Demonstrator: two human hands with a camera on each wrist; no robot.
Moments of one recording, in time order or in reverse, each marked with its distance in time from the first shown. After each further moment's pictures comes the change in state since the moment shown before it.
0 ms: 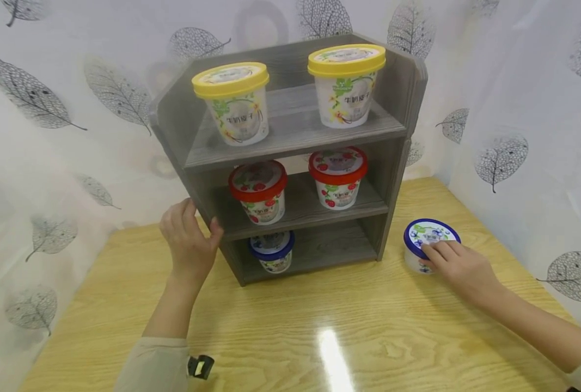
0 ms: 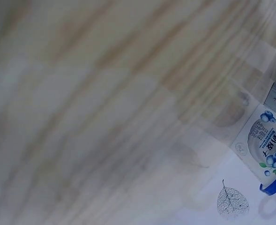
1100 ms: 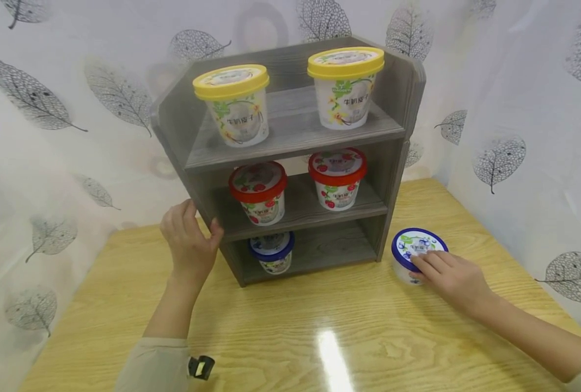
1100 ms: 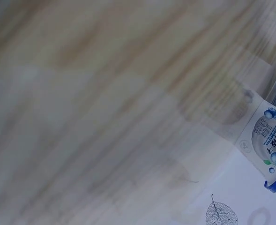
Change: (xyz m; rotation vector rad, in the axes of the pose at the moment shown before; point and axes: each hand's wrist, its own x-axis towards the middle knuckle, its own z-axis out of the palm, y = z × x) left_hand 0.000 0.000 0.001 0.009 0.014 0.009; right_hand 0.007 -0.020 0.000 0.084 0.083 -0.028
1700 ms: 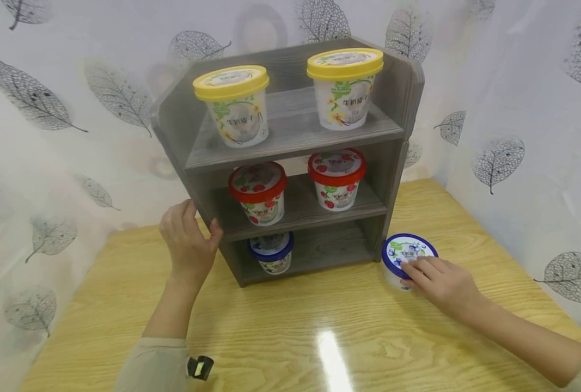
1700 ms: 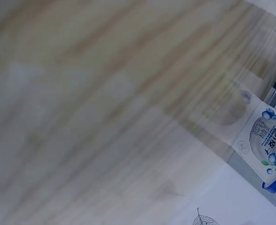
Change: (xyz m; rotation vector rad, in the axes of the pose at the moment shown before) left_hand 0.000 -0.001 0.000 0.011 0.008 0.005; right_hand 0.012 -0.016 0.003 0.048 0.034 -0.035
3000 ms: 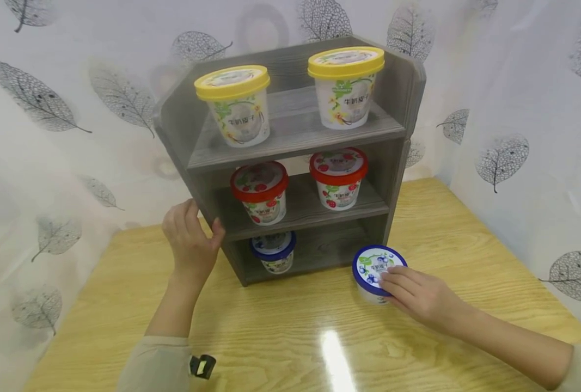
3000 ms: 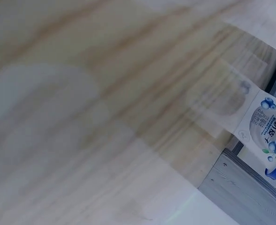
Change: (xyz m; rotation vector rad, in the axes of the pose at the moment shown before) left_hand -0.001 -0.002 0.001 0.008 -0.005 0.017; right_hand 0.027 -0.030 0.007 0.208 0.000 -0.118
